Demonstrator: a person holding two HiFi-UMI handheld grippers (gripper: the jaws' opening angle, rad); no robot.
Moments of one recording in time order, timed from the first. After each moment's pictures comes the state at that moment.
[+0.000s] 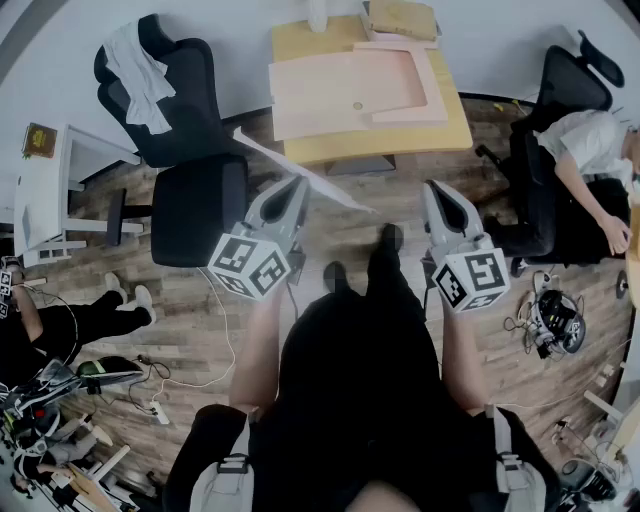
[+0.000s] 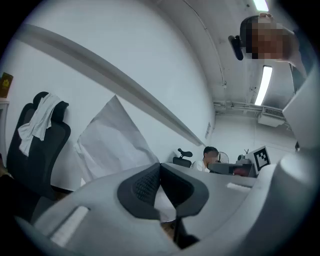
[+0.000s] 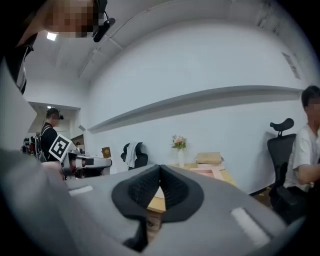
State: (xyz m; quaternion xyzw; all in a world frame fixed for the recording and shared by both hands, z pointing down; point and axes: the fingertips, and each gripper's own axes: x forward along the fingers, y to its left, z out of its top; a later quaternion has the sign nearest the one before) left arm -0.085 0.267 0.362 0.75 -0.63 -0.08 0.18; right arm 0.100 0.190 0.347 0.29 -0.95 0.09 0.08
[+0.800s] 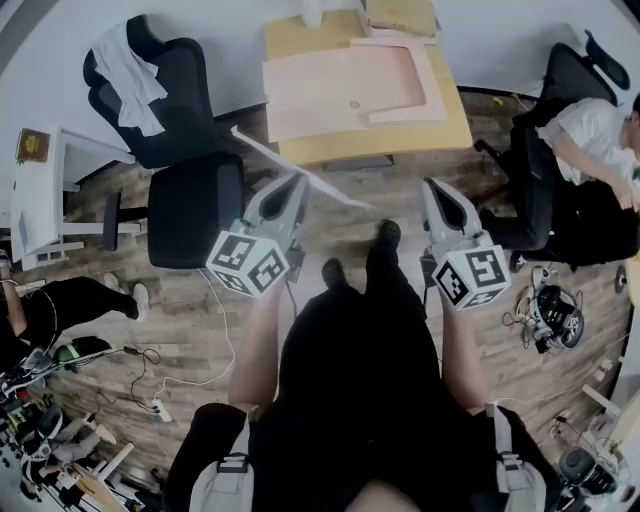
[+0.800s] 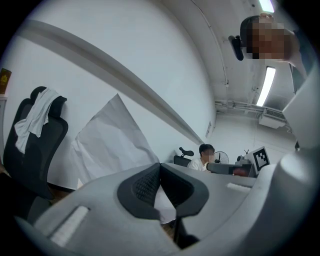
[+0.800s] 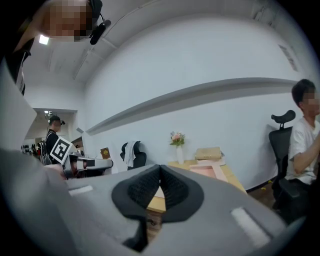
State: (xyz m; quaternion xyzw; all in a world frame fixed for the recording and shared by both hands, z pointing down) left arm -0.092 0.240 0.369 0.75 -0.63 -0.08 0.19; right arm 0.093 0.165 0.356 0.29 -0.95 0.12 0.08
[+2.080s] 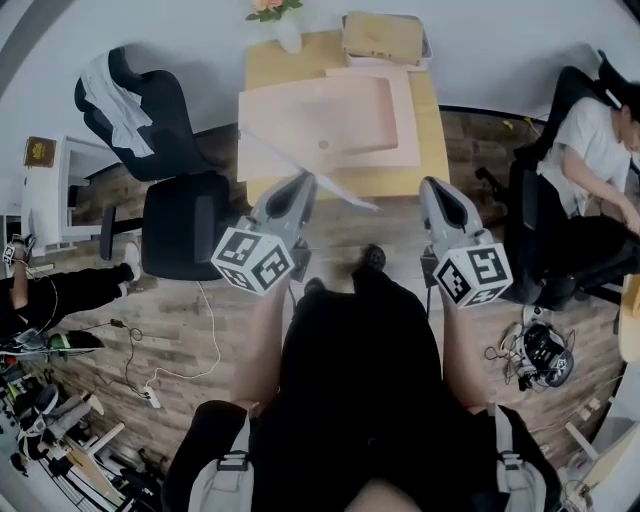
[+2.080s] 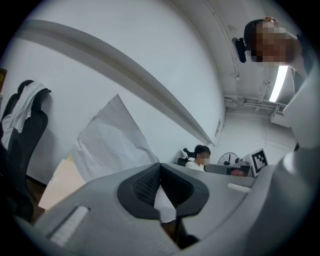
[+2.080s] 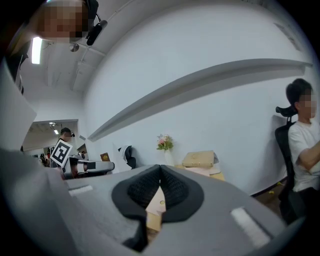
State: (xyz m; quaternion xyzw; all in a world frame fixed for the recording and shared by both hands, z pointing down) left arm -0.019 0.034 0.367 0.72 -0.65 -0.08 0.21; right arm 0.151 -0.051 0.363 0.25 -0.95 0.16 0.07
